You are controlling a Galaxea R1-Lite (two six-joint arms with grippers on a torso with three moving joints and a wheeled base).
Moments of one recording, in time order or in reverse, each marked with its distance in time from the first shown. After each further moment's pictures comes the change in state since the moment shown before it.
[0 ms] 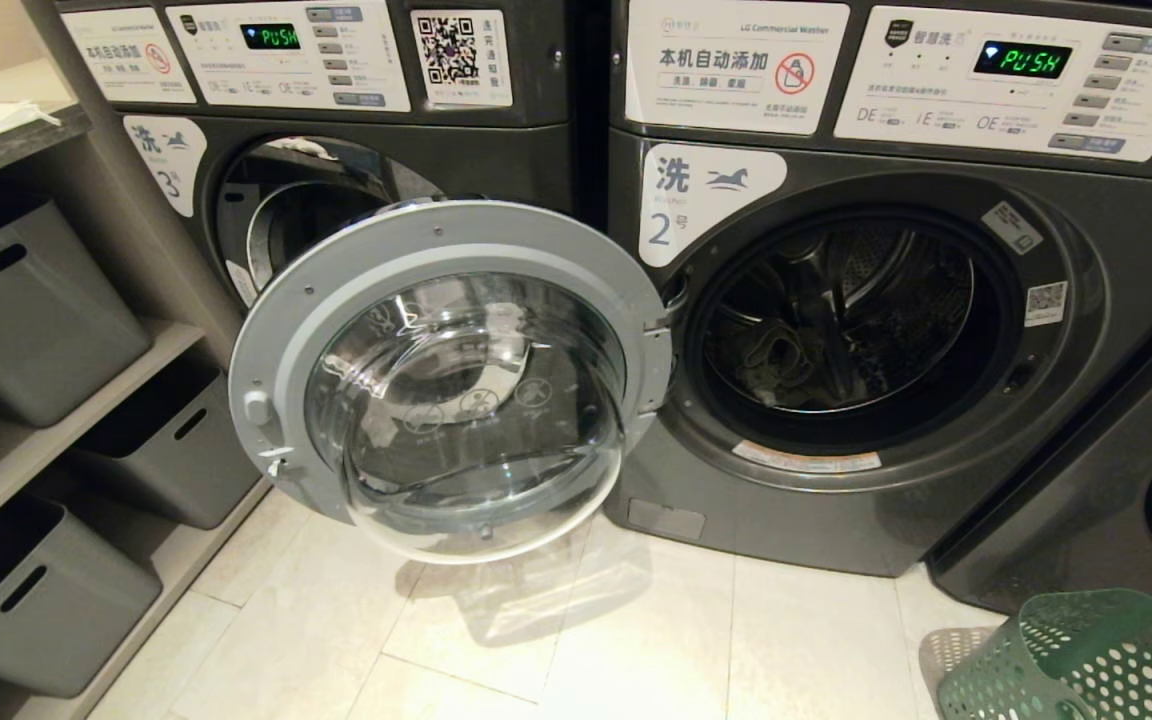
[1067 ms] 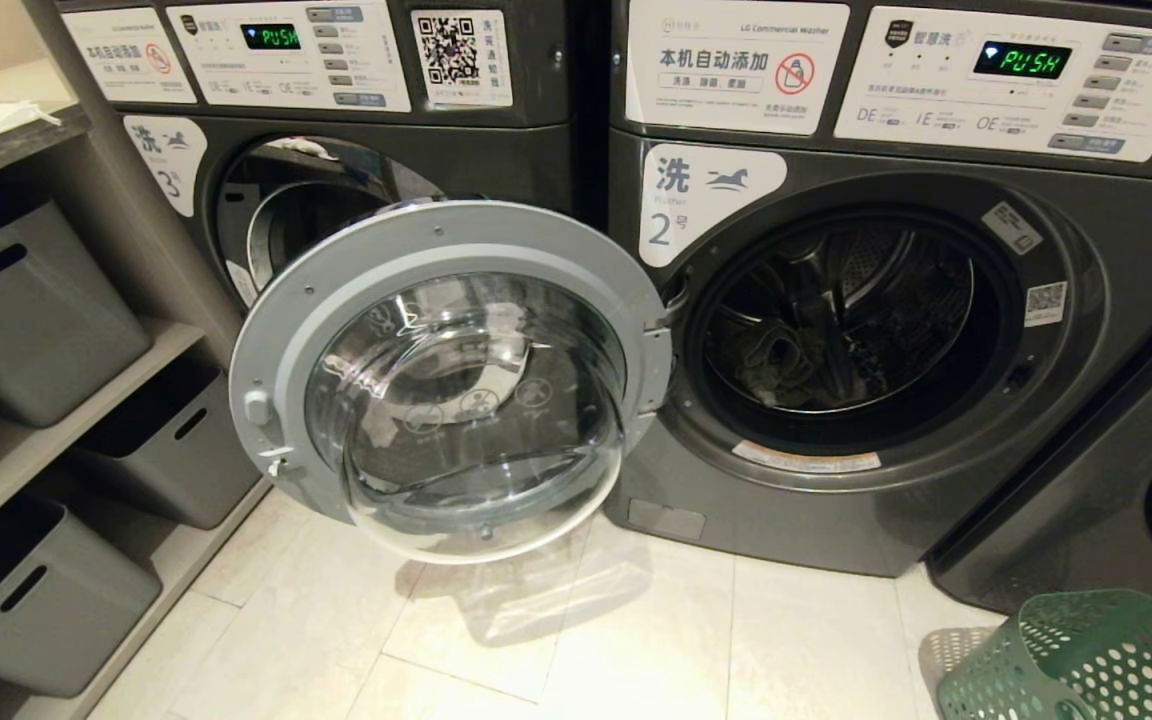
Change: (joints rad) left arm -0.001 0.160 -0.364 0.085 -0.011 0.074; right arm 0.000 0.000 0.001 -0.004 0.000 0.006
